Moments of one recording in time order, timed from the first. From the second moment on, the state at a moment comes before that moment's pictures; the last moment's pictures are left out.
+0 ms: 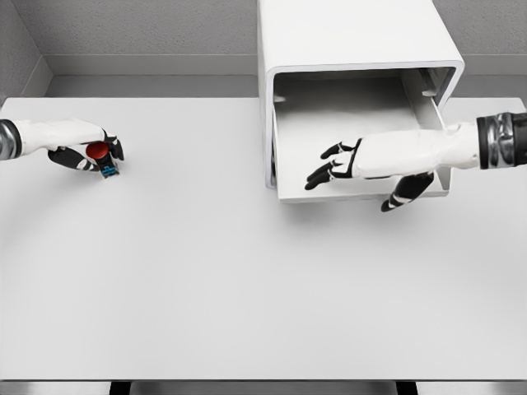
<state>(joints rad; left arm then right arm) -0.89 0.69 -0.73 -0.83 -0.35 -0.61 -0.61 -1.11 -0.97 1.18 -1.62 -0.12 -0.60 0.62</state>
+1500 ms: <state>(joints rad) -0.88 0.86 -0.67 -1.57 -0.05 -0.62 -0.61 -1.03 -1.12 1.18 -1.64 -0.24 -0.47 0.61</state>
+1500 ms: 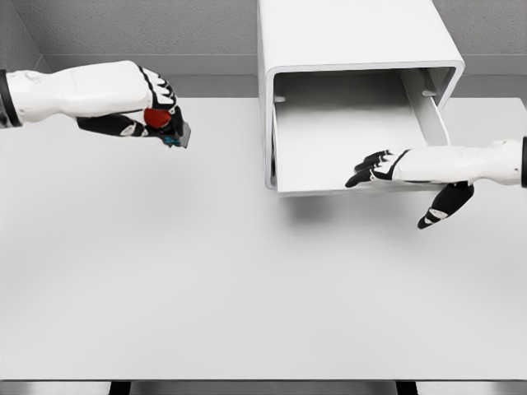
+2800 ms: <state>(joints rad) -0.89 0.48 -0.65 -1.62 -0.06 -0.61 -0.61 -1.03 -1.19 1.17 -1.68 -0.25 -0.61 0.61</state>
